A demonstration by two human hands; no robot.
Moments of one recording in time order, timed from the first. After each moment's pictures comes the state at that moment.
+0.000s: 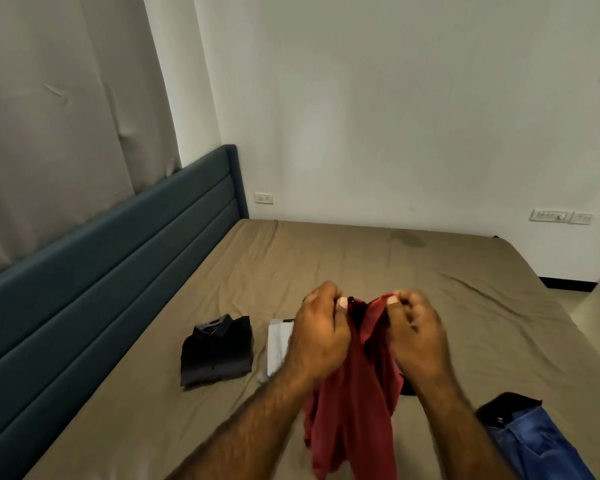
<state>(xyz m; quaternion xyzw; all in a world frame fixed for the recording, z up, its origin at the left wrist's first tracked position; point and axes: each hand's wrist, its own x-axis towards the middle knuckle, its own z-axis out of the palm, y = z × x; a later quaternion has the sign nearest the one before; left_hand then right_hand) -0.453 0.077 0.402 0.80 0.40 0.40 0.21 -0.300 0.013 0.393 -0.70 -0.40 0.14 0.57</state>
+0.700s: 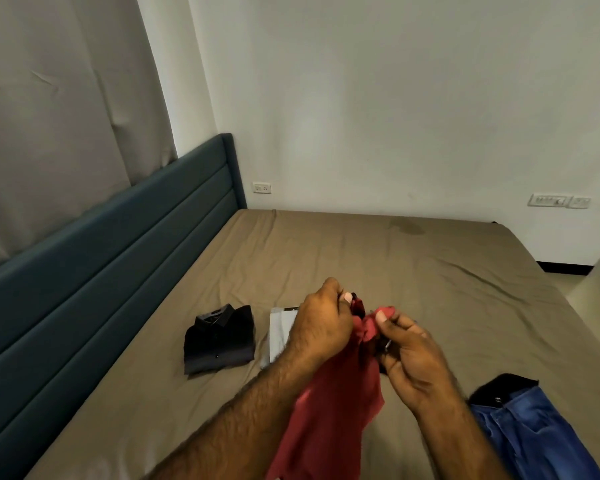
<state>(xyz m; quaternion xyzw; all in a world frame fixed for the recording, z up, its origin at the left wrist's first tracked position) -0.453 0.080 0.402 0.78 0.48 0.30 0.27 -0.321 -0.005 0.368 -0.43 -0.17 0.53 0.71</state>
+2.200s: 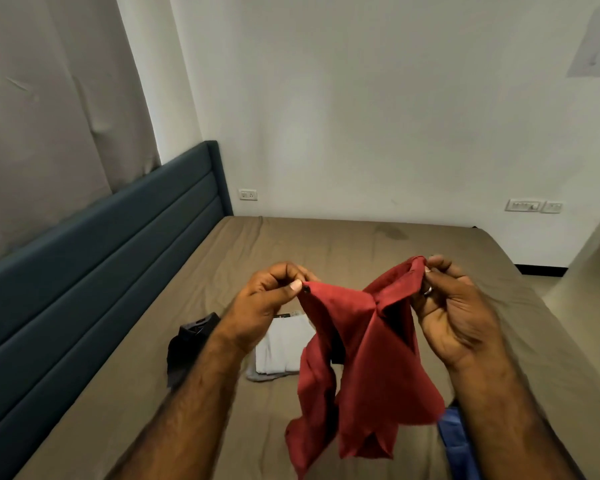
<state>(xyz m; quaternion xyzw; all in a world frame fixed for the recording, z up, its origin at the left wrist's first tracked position) -0.508 0.119 0.432 0.70 0.19 0.36 0.59 -0.262 -0.019 0.461 -0.32 -0.17 0.46 0.81</state>
